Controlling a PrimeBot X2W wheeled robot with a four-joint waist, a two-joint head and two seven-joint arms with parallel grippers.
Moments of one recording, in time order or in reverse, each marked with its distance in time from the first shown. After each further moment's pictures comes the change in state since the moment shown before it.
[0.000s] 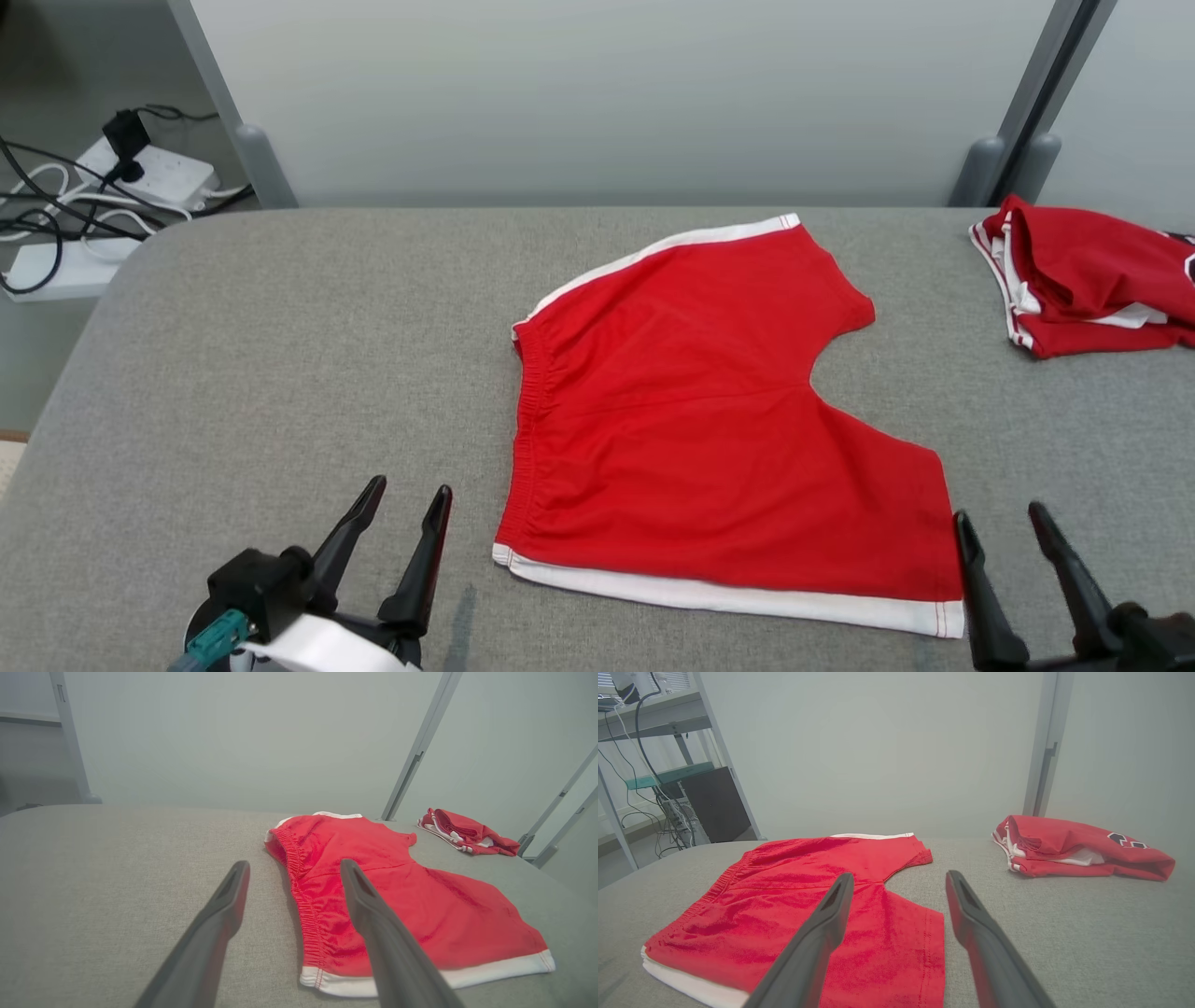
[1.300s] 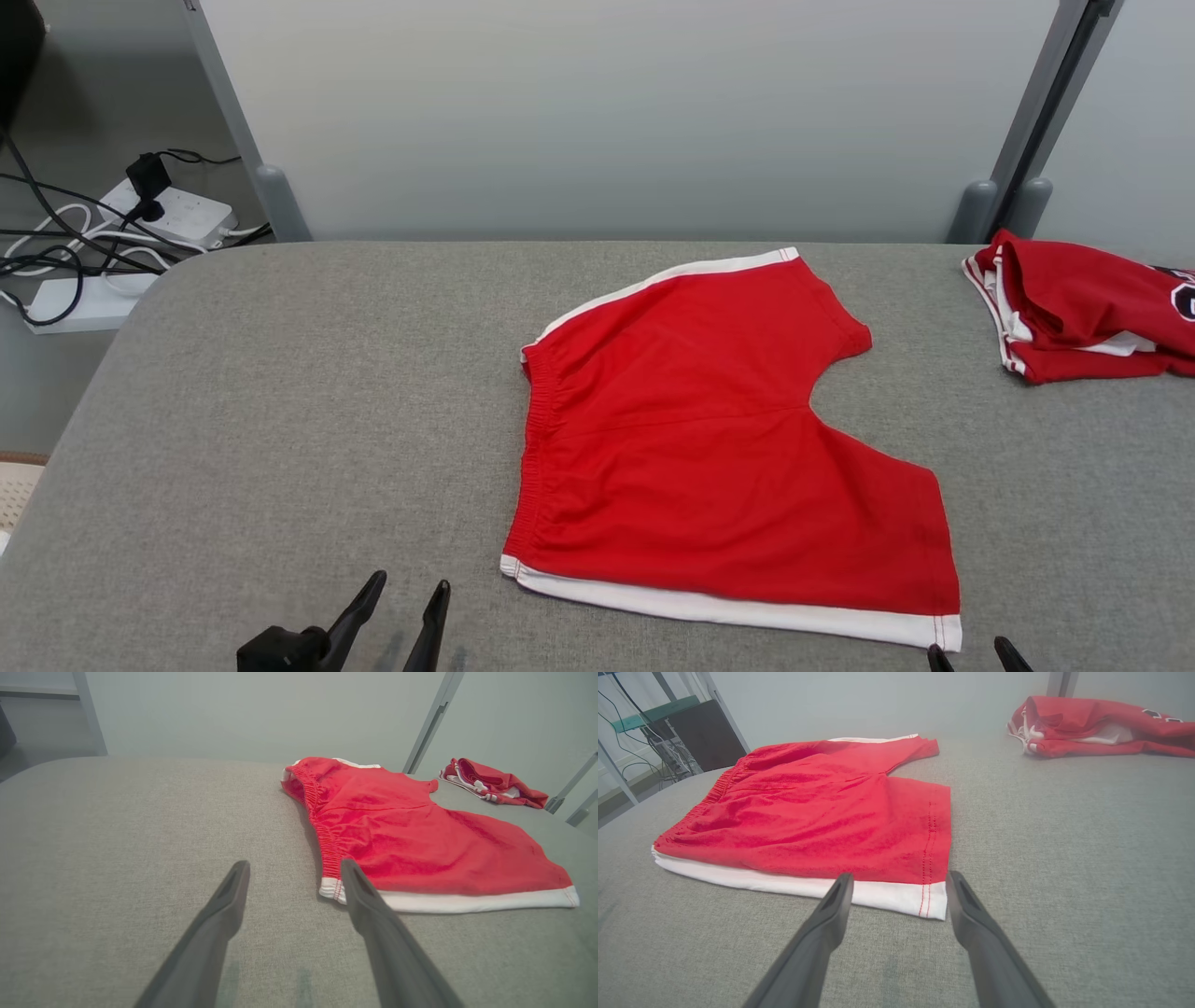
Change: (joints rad) left arm 0.120 -0.085 0.107 0.155 0.166 -0.084 0.000; right arm 0.093 -0.058 0.106 0.210 0.106 0.000 0.002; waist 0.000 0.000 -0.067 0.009
